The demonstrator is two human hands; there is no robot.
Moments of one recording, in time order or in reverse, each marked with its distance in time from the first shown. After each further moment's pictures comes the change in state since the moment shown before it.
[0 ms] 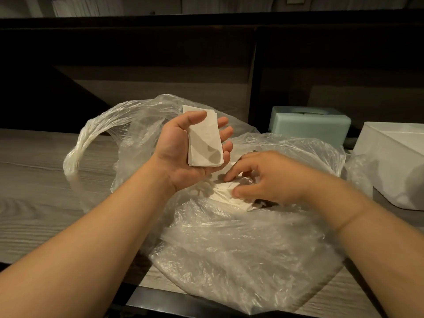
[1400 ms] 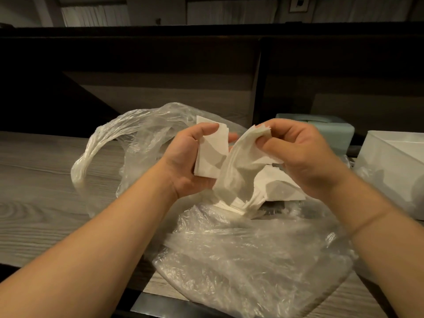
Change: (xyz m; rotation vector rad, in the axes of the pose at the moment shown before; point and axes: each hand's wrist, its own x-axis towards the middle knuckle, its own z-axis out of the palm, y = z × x) left_hand -0.001 0.001 0.003 0.133 0.044 -0.057; right_hand -0.005 -0.005 -0.019 0.834 0.415 -0.238
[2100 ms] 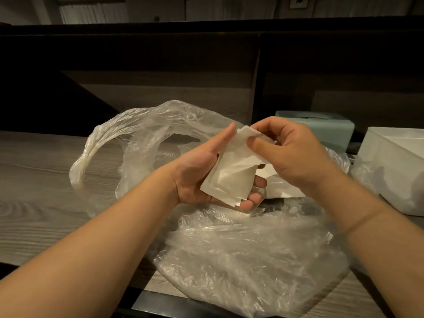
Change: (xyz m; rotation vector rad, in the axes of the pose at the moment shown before) left_hand -0.004 -0.013 0.006 0.215 -0.298 -0.243; right_hand 0.000 0.000 0.012 -0.226 0.176 0.068
